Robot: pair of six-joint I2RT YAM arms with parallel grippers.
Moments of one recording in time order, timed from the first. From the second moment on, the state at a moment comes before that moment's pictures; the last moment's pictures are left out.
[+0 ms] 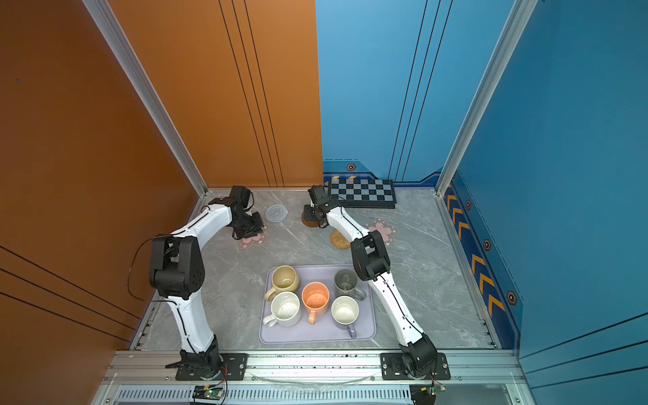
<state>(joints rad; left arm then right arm) -0.11 1.97 1.57 -0.81 0.14 -0.55 0.52 2.69 2.43 -0.56 -0.10 0.41</state>
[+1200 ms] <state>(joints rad) -0.35 2.23 1.81 -0.48 0.30 -0.63 0.36 2.16 1.59 -0.56 0.09 0.30</state>
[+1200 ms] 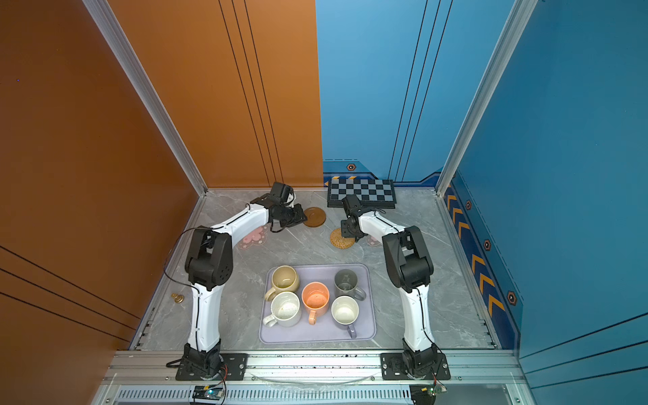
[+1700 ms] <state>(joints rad) -0.37 2.40 1.99 -0.38 0.35 -0.70 0.35 2.19 1.63 -0.55 0.07 0.31</state>
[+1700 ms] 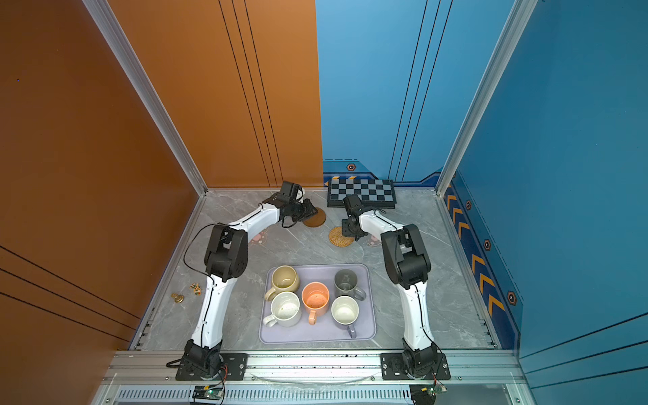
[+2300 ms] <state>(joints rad) -0.37 2.48 2.01 -0.36 0.33 -0.75 0.45 2.17 1.57 -0.50 0.09 0.31</state>
